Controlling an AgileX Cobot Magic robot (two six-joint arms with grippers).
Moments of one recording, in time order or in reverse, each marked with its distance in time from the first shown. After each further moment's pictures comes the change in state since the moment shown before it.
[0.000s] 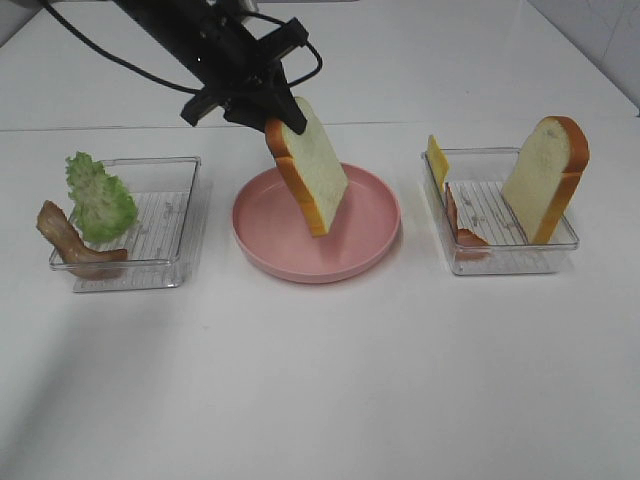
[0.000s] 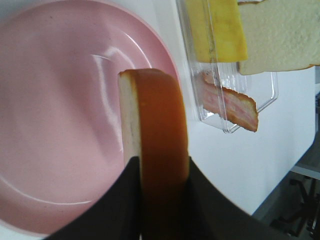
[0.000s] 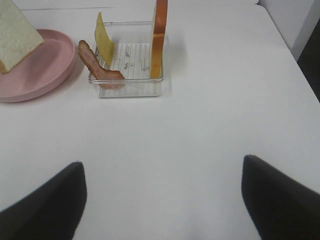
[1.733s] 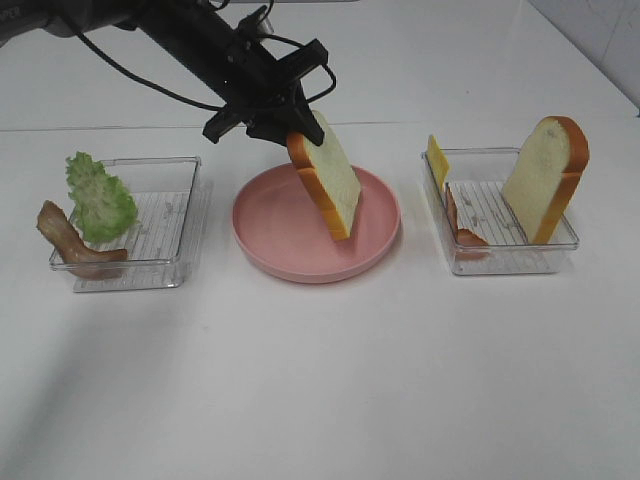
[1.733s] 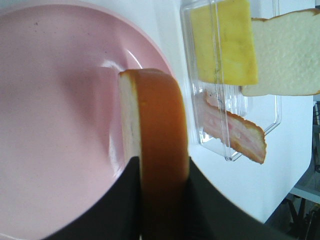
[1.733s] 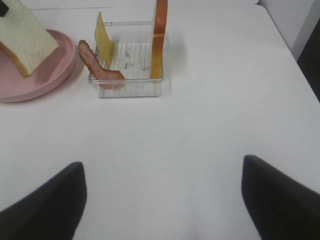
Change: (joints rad) left arm -0.031 0.031 0.000 0.013 -0.100 -0.058; right arm 0.000 0.000 0.000 0.000 0.000 0.000
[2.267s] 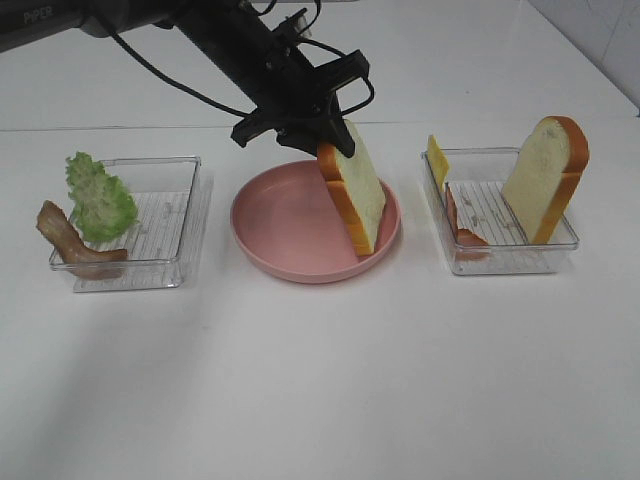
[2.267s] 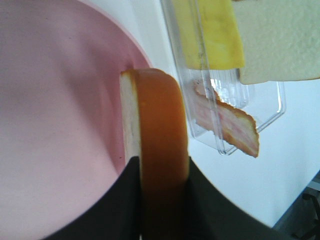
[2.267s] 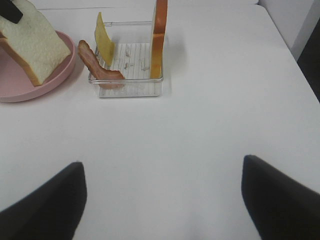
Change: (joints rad) left arm -0.089 -0.010 0.002 0.071 -0.028 -0.050; right arm 0.000 0.000 0.000 0.000 0.000 0.000
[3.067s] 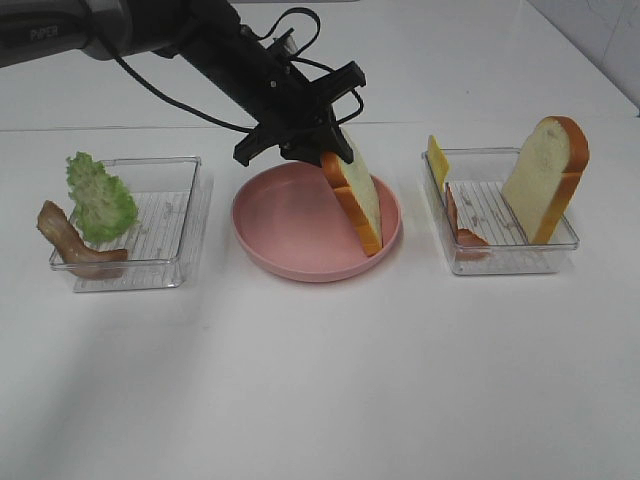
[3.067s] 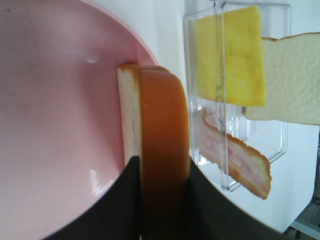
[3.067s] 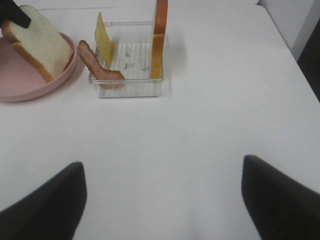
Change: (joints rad) left arm 0.002 0.012 0.089 -0.045 -0.142 -0.070; right arm 0.000 0.000 0.000 0.000 0.000 0.000
